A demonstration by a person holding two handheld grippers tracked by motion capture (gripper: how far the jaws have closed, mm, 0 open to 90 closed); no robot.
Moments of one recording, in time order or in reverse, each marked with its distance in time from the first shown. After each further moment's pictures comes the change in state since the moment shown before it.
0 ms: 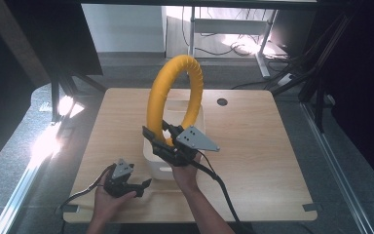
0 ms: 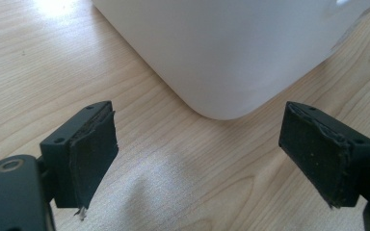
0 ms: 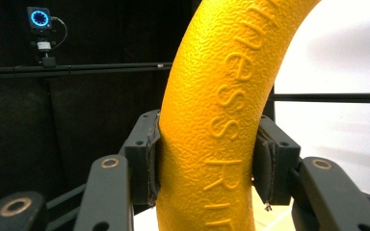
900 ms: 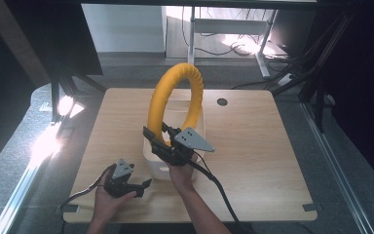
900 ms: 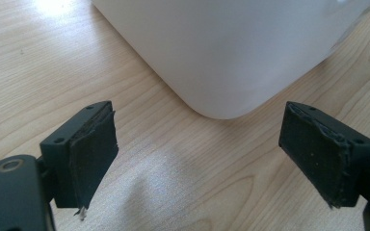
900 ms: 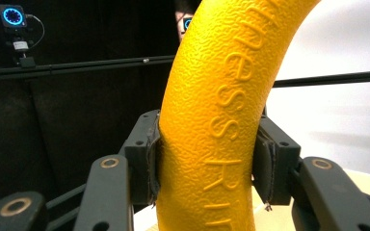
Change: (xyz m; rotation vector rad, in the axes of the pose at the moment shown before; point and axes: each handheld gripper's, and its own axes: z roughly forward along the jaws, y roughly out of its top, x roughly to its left) left arm 0.000 0.000 0.001 0.000 -0.003 -0.001; right arm -0.006 -0.025 0.010 0.015 -0.054 0.057
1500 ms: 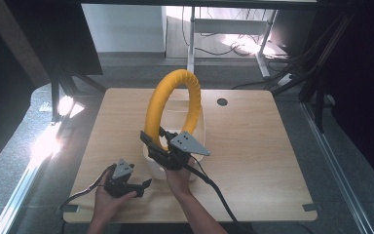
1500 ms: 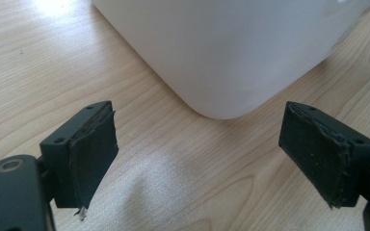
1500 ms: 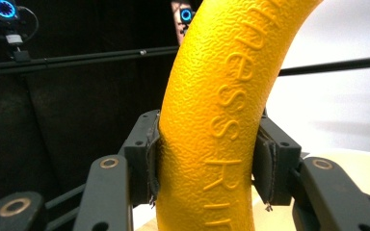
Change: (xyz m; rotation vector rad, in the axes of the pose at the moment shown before) left arm 0.000 0.000 0.000 0.001 0.001 0.000; right arm 0.010 -0.011 0.001 0.031 -0.020 0.026
